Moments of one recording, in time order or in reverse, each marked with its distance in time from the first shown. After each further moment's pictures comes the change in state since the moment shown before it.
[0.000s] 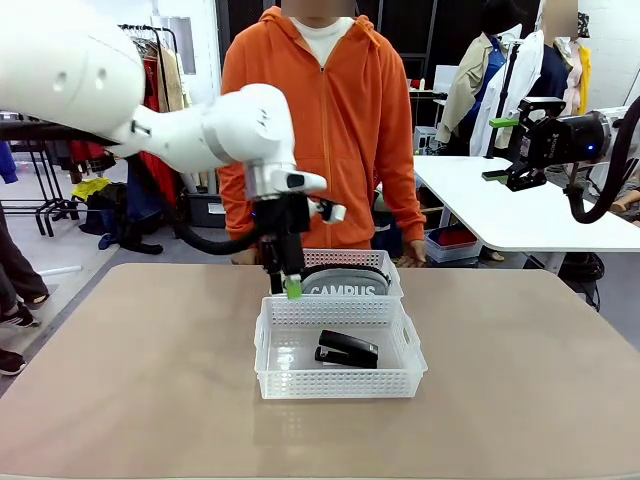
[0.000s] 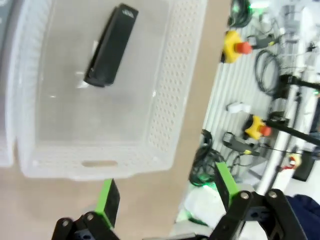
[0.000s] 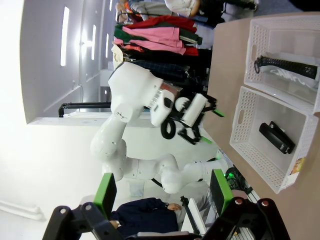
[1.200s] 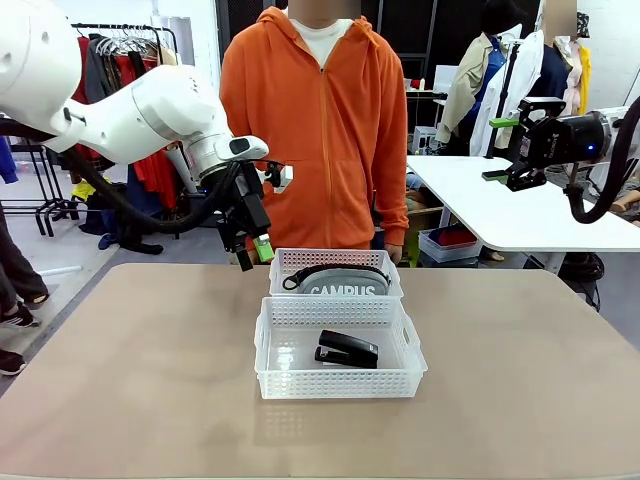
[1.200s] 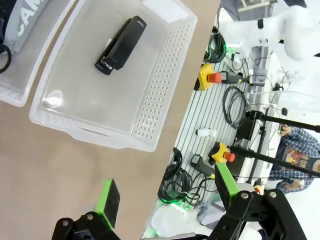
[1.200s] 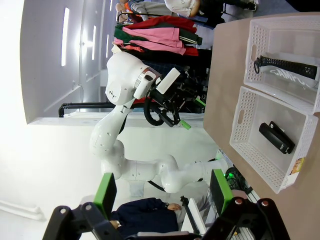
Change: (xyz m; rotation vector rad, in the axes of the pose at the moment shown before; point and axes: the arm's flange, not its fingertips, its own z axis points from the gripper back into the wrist) left arm -0.071 0.032 0.051 -0.150 -0.205 0.191; right arm 0.000 0.000 0.000 0.000 0.000 0.000
